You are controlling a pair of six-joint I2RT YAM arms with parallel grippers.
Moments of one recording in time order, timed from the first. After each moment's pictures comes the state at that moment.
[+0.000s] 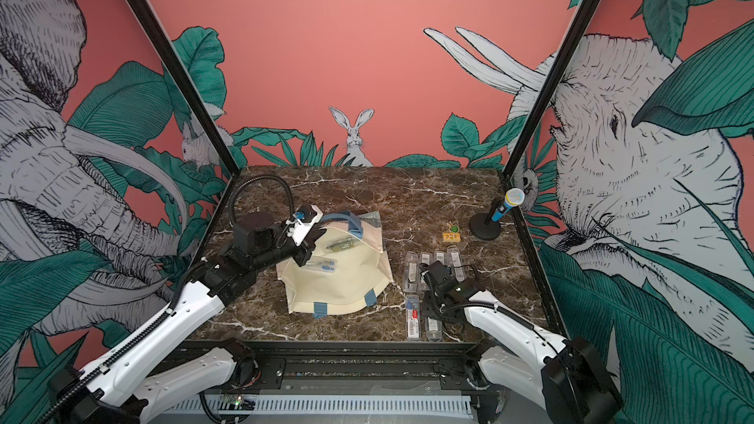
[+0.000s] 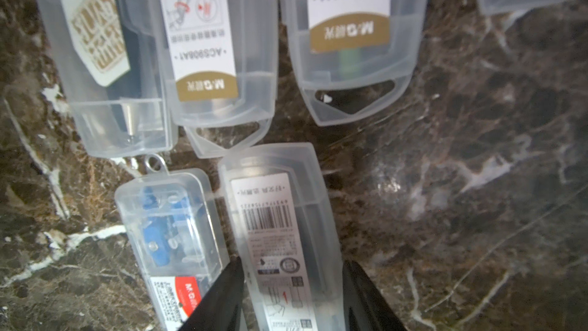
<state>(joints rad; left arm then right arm) -0.59 0.96 0.87 -0.30 0.23 0.26 0.60 1.05 0.50 -0.74 0.02 0.79</state>
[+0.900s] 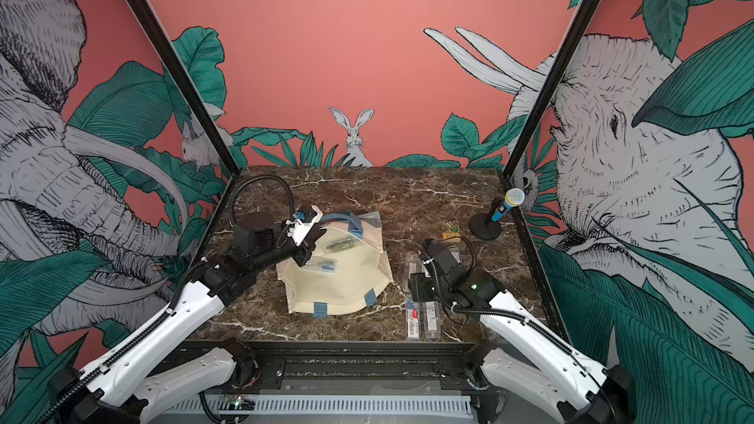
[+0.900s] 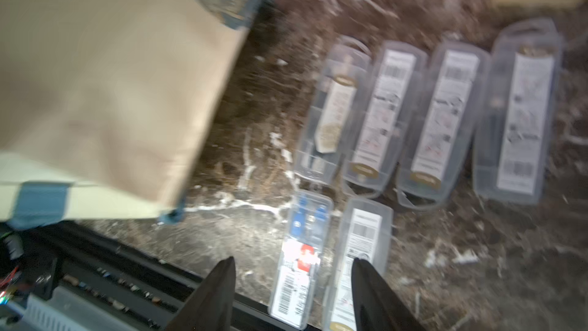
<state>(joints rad) -0.59 0.96 0.87 -0.30 0.23 0.26 0.78 0.89 0.81 -0.83 0.02 0.47</state>
